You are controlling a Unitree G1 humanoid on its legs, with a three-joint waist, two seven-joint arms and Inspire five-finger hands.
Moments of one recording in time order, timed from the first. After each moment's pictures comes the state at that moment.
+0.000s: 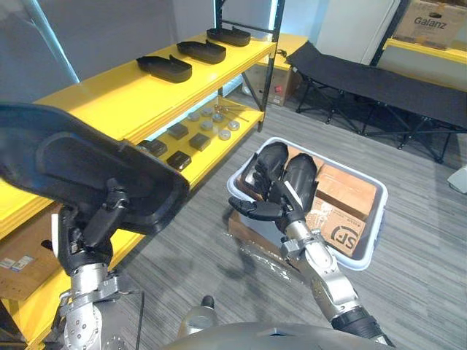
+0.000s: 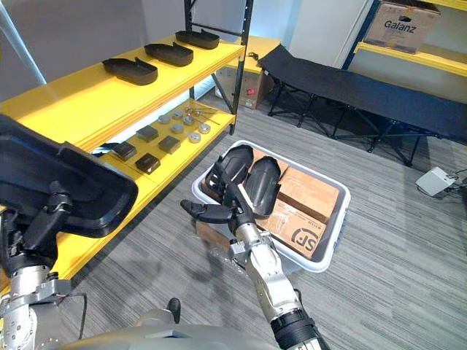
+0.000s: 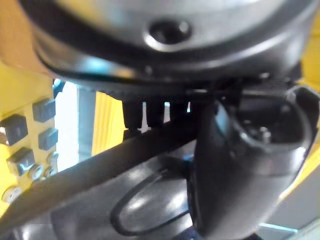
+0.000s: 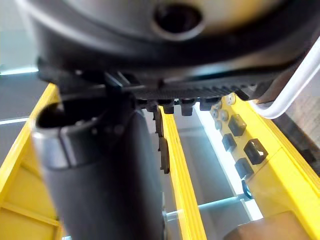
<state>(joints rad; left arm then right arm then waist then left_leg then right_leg) 0.50 0.03 0.27 -0.37 -0.45 -0.30 -0.11 0.03 -0.15 0.28 0.11 0.28 -0.11 0.06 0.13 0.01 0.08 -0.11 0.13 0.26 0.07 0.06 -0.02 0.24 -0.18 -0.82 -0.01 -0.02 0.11</state>
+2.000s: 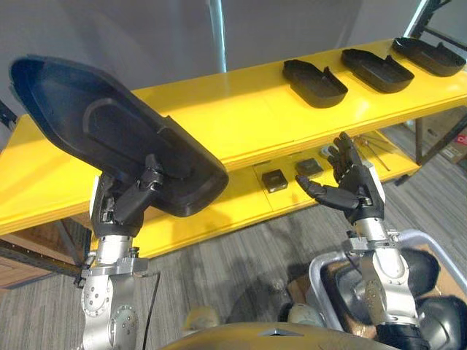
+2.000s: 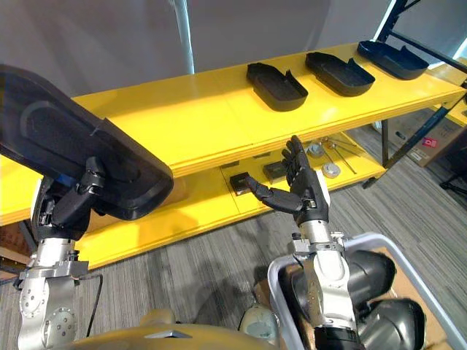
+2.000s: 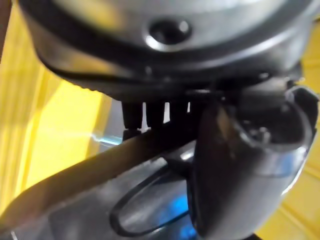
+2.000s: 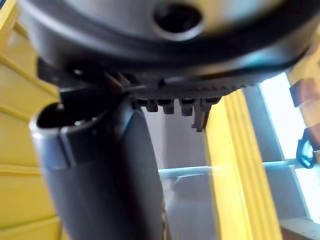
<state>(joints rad) 0.36 0.08 0.20 -0.31 -0.55 -0.23 -0.24 0.13 -0.27 -0.15 -0.04 0.32 -0.25 0.20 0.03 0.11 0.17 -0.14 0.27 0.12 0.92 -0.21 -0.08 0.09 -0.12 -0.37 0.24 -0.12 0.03</state>
